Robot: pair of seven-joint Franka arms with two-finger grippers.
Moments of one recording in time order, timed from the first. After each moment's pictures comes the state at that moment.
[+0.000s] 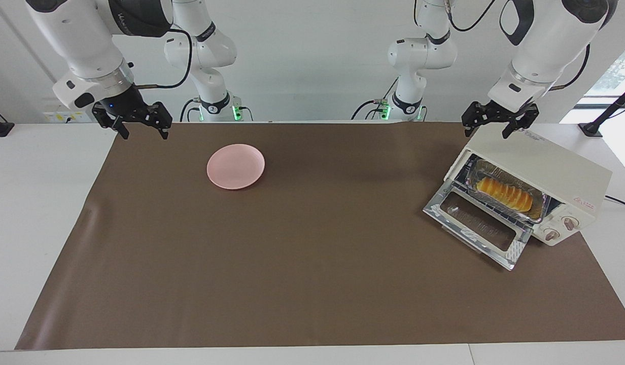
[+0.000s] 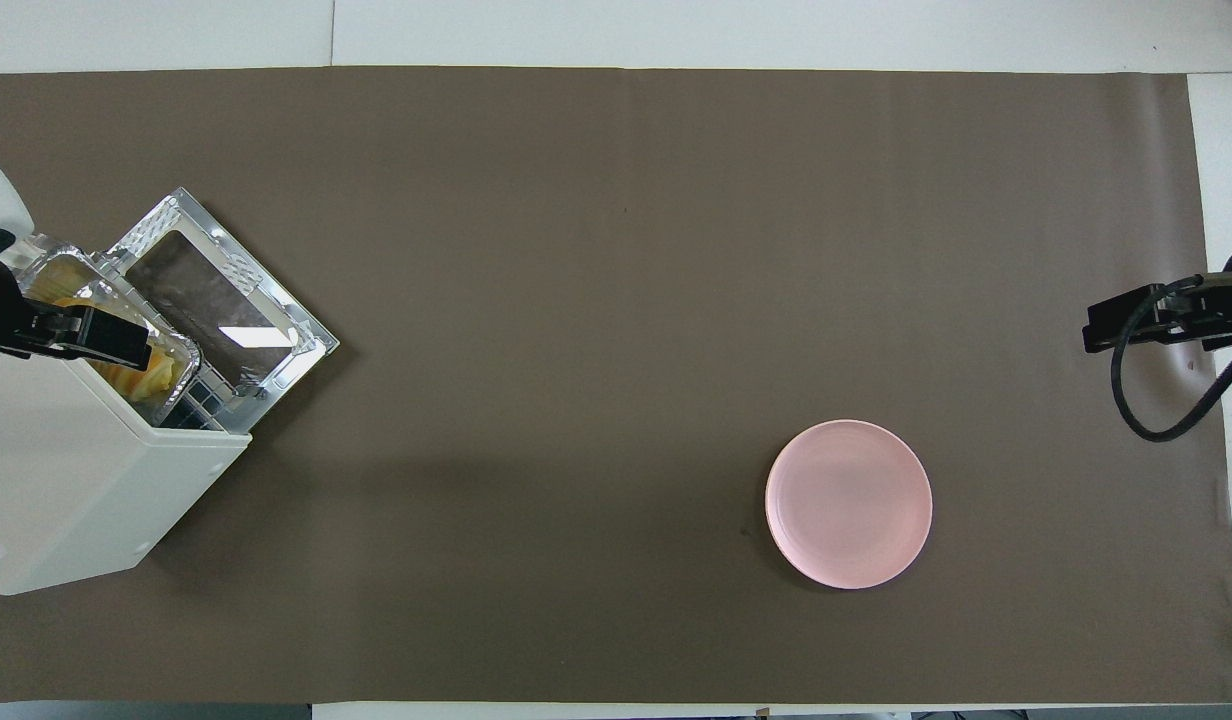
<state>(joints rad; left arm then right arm) -0.09 -0.05 -0.01 -1.66 0.05 1.51 0.09 0.05 -0.05 -0.06 -1.66 -0.02 1.53 0.00</state>
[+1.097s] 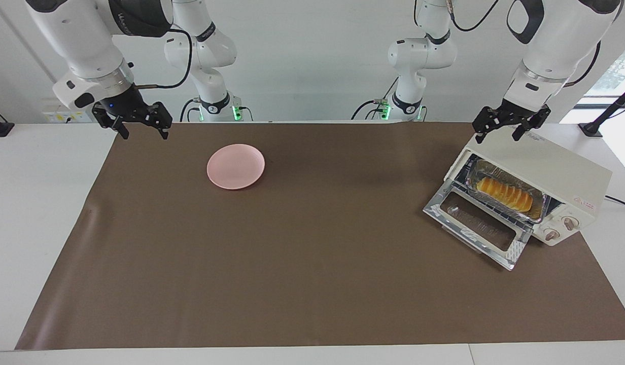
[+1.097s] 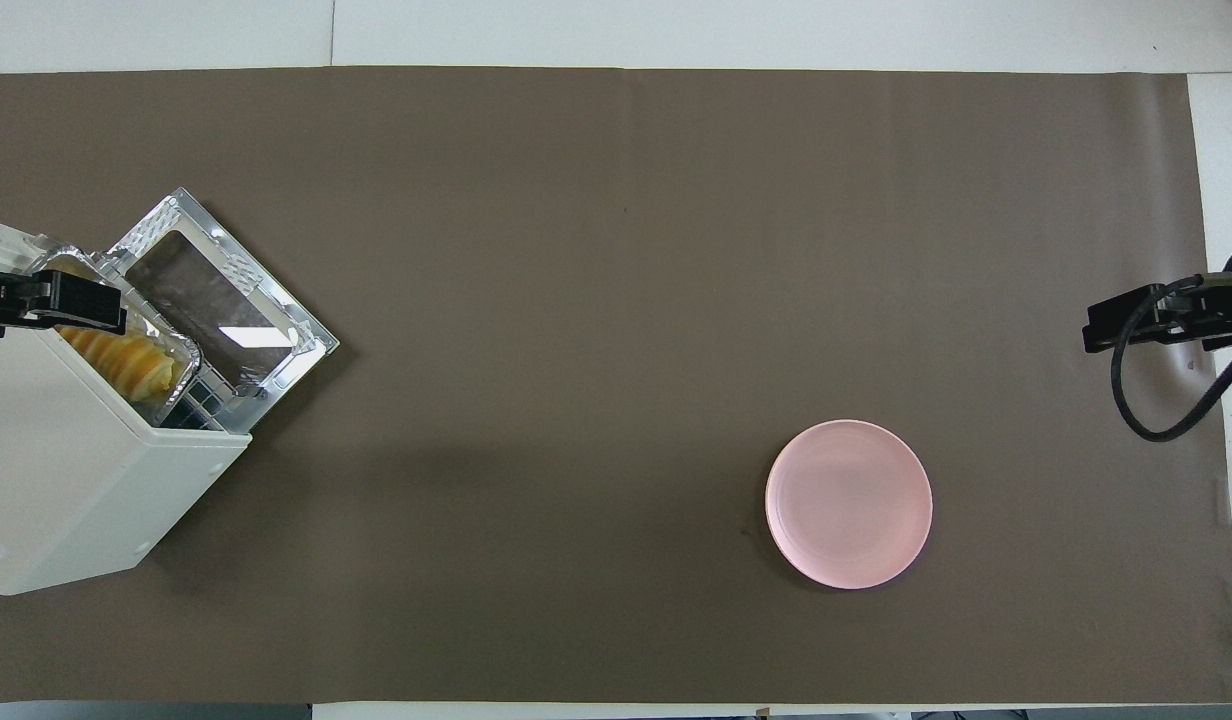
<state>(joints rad) -0.07 -0.03 -0.01 -1.65 0.05 1.60 -0.10 0.05 -0.05 -0.06 -1.66 -0.02 1.53 0.00</state>
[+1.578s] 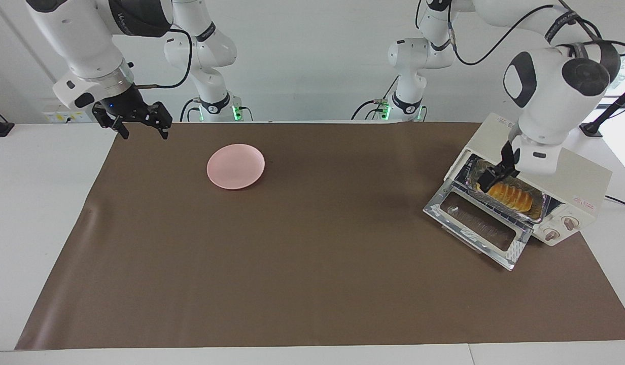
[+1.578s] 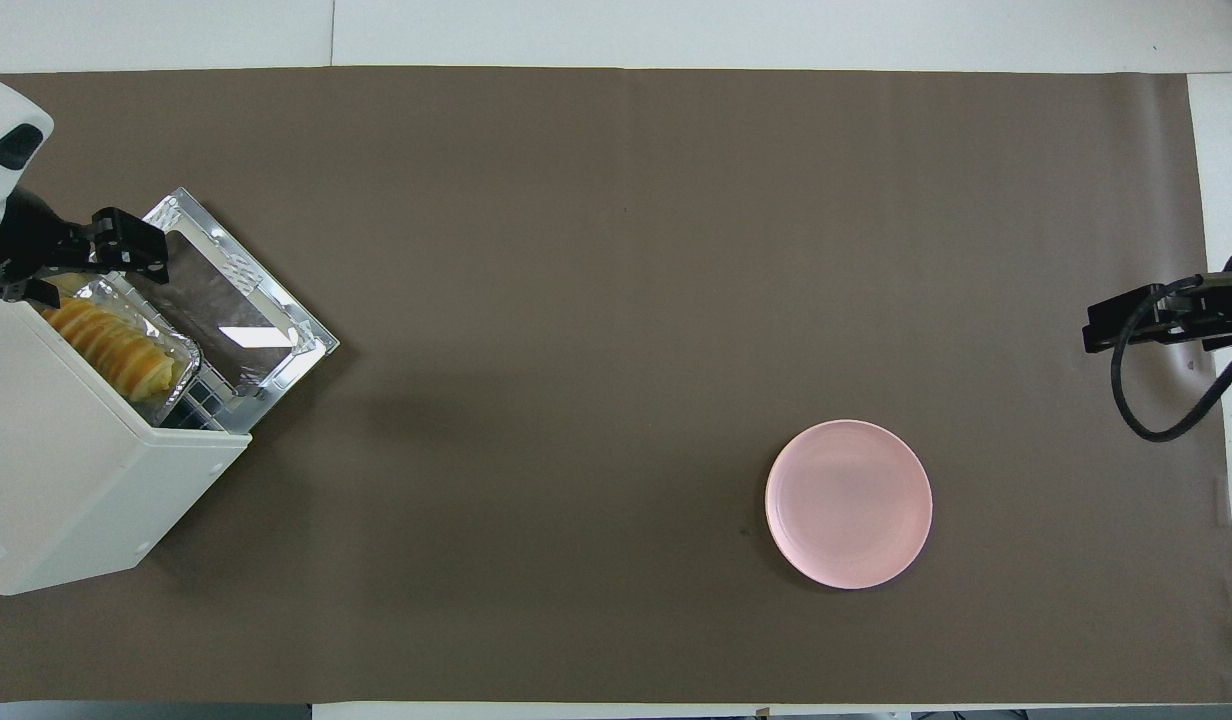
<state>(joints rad) -0.06 0.28 0.00 -1.48 0.14 1.73 -0.57 0.05 -0.05 -0.06 -1.66 -0.02 1.53 0.00</state>
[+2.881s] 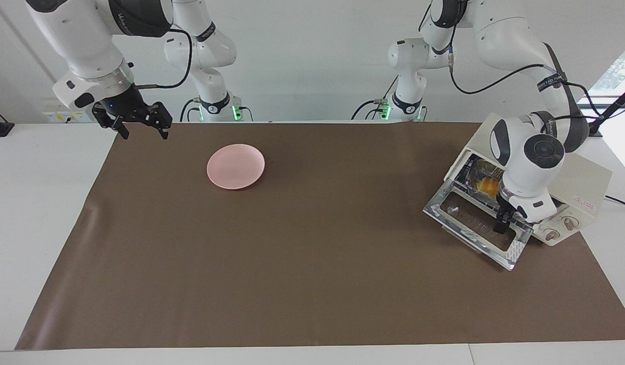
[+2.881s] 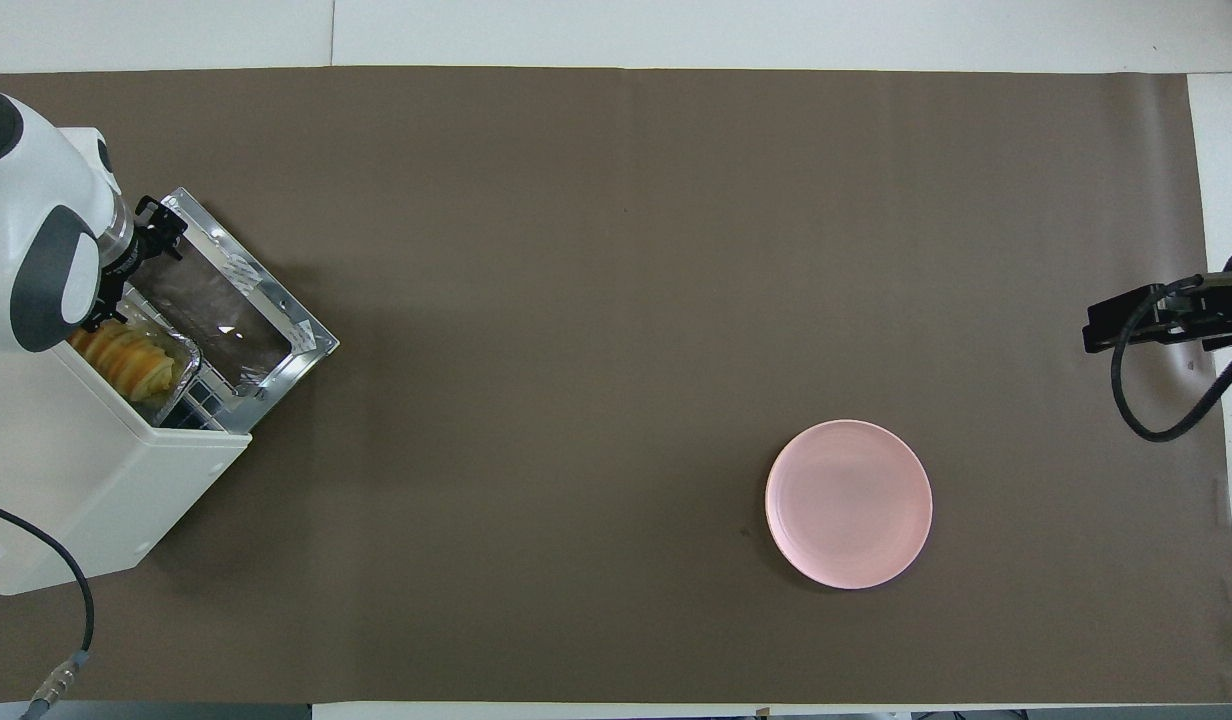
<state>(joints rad) -0.03 0.34 0.04 -1.74 0.29 2.01 -1.07 0.05 -0.05 -0.06 -1.66 -0.02 1.53 0.00</state>
